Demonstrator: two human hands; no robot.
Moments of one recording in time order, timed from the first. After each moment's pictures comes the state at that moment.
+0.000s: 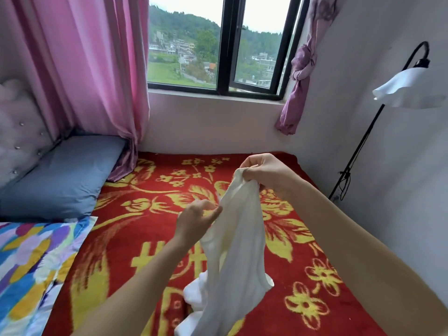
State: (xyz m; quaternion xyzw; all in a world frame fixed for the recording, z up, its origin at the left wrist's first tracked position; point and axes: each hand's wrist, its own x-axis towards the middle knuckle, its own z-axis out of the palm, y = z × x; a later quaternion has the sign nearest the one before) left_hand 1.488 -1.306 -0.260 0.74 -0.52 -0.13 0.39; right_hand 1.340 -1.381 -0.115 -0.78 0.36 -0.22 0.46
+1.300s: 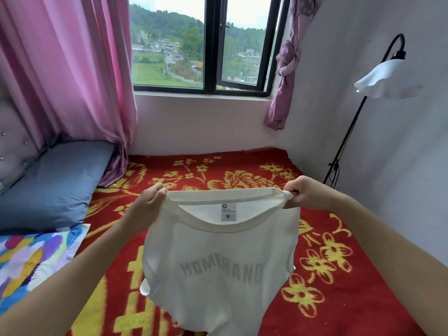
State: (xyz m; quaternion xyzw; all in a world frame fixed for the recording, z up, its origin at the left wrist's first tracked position) left_hand 1.549 -1.270 -0.218 0.67 -0.55 -0.16 0.48; right_hand 1.232 -1.438 -0.155 -0.90 0.34 -0.06 0.25
